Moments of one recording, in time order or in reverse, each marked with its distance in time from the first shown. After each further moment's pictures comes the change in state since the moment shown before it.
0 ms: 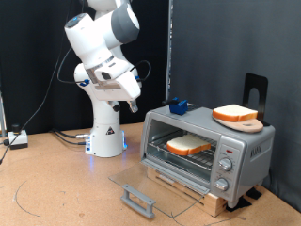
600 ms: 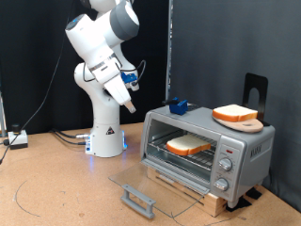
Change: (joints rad) arm -0.036 -0.057 0.032 -0.035 0.060 -0.096 0.504
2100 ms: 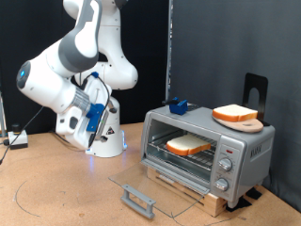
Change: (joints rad) arm -0.118 0.572 -0.149 0.344 -0.011 -0.341 0.433
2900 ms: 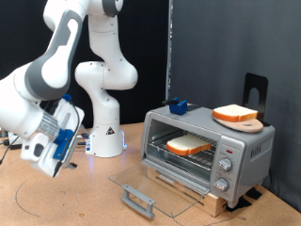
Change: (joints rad) arm -0.057 0.268 -0.045 0.215 -0.055 0.097 -0.144
